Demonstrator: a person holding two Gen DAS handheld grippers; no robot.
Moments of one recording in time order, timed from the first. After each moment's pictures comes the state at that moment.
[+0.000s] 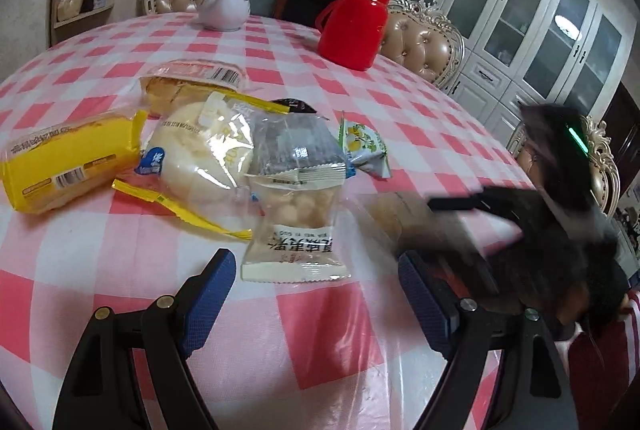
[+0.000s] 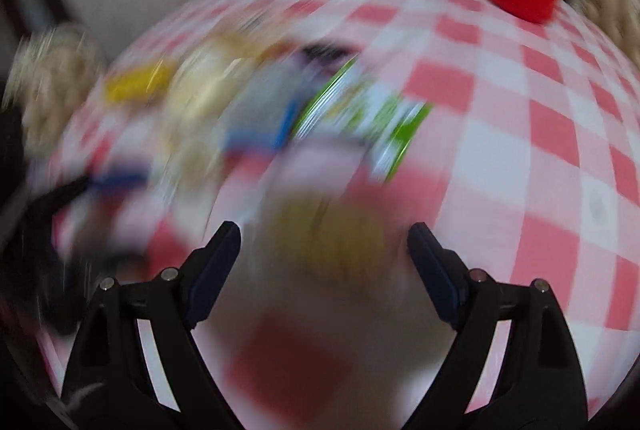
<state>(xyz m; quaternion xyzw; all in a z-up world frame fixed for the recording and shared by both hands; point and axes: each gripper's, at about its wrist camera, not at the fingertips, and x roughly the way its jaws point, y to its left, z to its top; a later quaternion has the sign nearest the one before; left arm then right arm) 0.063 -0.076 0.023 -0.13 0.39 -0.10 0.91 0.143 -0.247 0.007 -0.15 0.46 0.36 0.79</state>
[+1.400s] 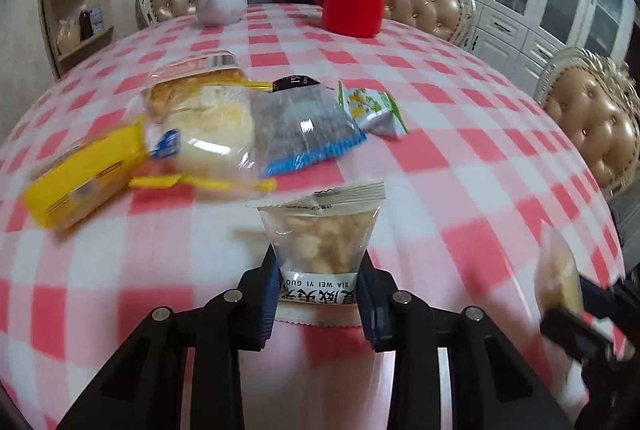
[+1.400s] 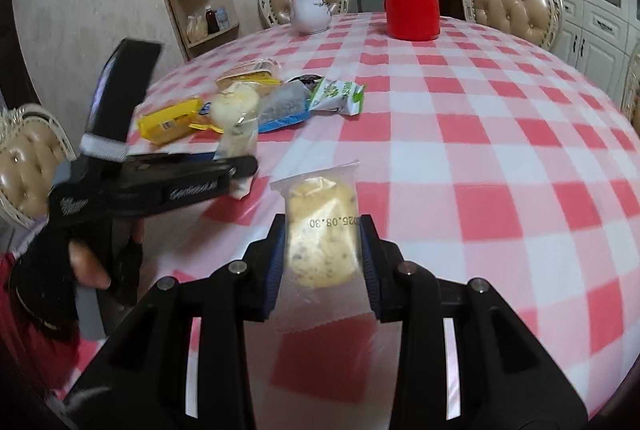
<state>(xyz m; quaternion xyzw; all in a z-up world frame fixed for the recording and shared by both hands) 0.048 -0.099 0.023 -0.02 0.42 -0.06 0.90 -0.009 -0.283 0.039 0.01 0.36 0.19 0.91</state>
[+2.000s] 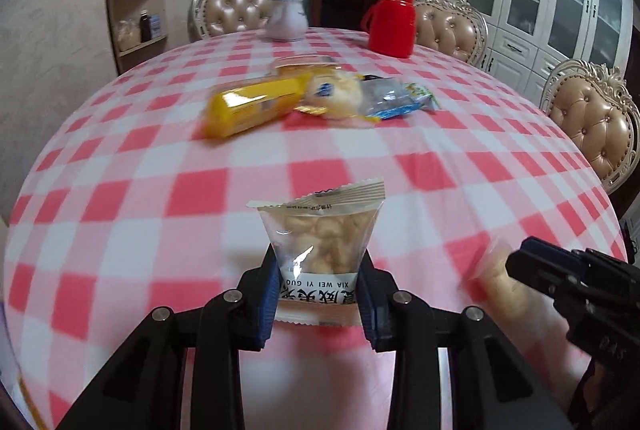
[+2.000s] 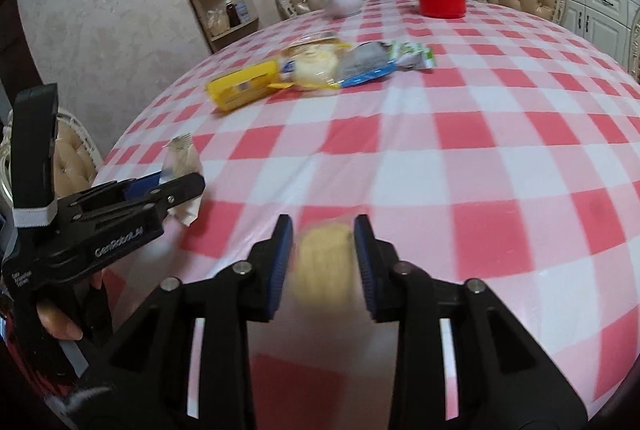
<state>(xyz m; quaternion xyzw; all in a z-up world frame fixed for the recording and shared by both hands) -0.097 -0.002 0.036 -0.03 0.38 -0.01 0.92 -0.093 -0.200 0.027 0.04 0.38 0.22 0.90</state>
